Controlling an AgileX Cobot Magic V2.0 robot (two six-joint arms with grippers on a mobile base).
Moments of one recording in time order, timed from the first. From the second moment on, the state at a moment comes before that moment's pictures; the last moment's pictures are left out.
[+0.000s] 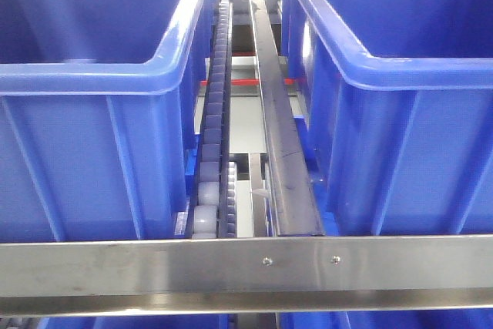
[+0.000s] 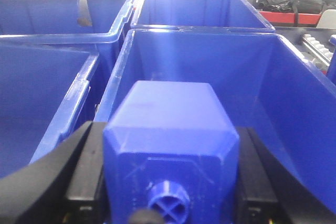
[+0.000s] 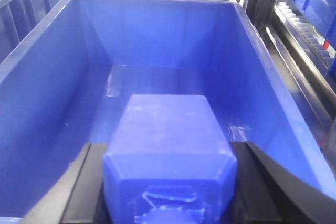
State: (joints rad) left arm -0.03 0.21 -0.42 0.11 0.32 -0.13; right arm 0.04 0.40 -0.37 -0.12 0.16 0.13
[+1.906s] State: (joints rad) left arm -0.35 1.09 -0.60 0.12 -0.11 -0.13; right arm 0.12 1.05 -0.60 -0.15 -0.14 0.13
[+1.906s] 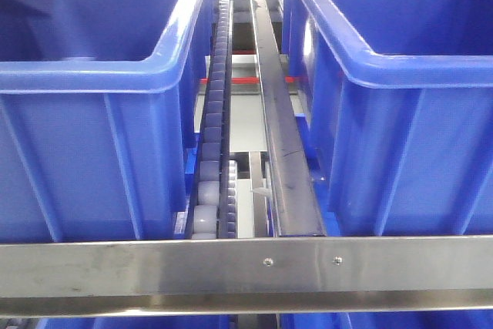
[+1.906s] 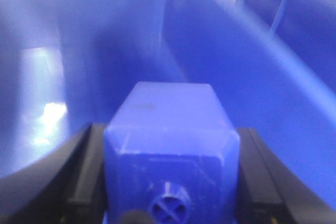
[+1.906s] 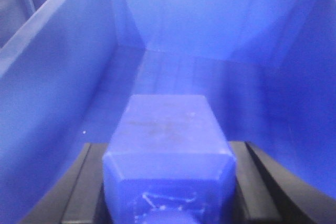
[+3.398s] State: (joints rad) left arm -0.05 0.59 -0.58 0.07 0.06 -0.13; right arm 0.03 0.69 -0.56 0.00 -0.02 0.14
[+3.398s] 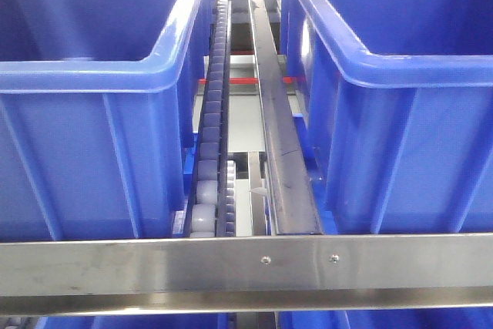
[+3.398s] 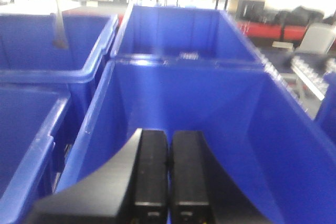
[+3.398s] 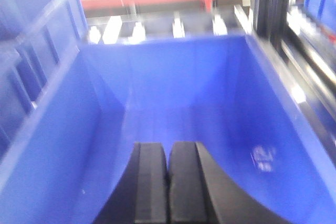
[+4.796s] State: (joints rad) left arm -0.05 0.21 -0.32 0.04 0.17 -0.13; right arm 0.03 0.29 -0.26 0.00 -0.06 0.14
